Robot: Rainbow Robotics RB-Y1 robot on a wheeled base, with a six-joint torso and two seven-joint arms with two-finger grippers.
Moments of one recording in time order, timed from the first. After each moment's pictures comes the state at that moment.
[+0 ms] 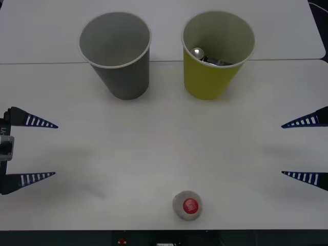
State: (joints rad) right arm 0.26 -1.13 -0.26 -2.01 1.31 -1.13 -0.09; left arm 0.26 1.13 0.26 -2.01 -1.31 -1.13 -0.09
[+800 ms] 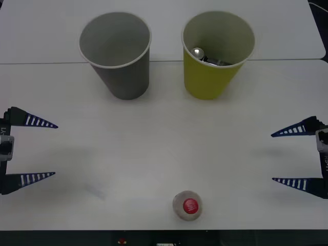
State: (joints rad) right arm 0.18 -1.12 -0.11 -1.89 1.25 -1.14 -0.04; left arm 0.26 1.13 0.26 -2.01 -1.31 -1.13 -0.09
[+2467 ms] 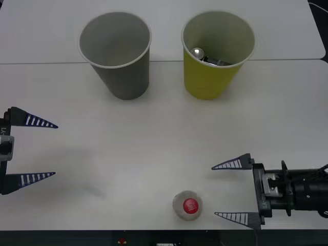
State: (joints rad) right arm 0.01 -0.85 0.35 -1.57 0.97 -1.16 0.51; left arm 0.26 1.13 0.26 -2.01 -1.31 -1.13 -0.09
